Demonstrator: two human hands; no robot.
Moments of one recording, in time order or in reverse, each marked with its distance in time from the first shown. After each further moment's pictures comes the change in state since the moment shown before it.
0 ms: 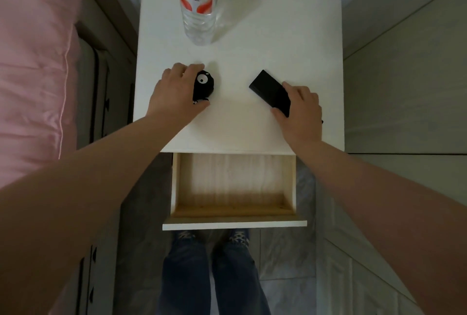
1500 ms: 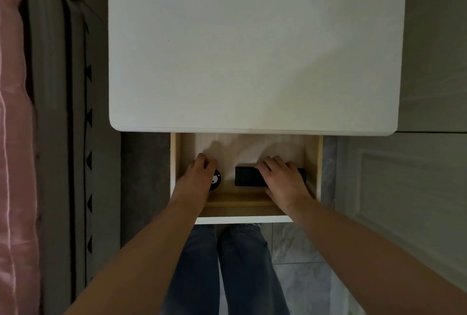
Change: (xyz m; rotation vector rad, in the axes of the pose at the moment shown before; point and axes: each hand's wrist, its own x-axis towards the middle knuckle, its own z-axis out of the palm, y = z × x) left_hand -0.151 -0.052 0.199 0.175 -0.527 -0.066; right_hand -0.148 0.045 0.145 -0.350 -0.640 -0.329
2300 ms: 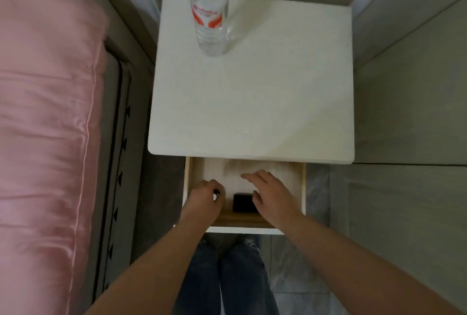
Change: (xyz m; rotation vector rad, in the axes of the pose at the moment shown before) left_hand -0.058 0.040 -0.077 -0.485 0.096 -0.168; right_hand -0.044 -0.025 -0.101 0.475 0.234 -0.095
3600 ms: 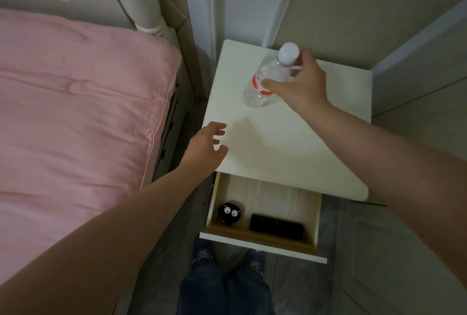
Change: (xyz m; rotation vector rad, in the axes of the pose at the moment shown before) left_hand -0.008 0.036 -0.187 -0.343 0.338 0.145; right_hand 0.164 -0.154 -0.219 0.412 0.534 0.082
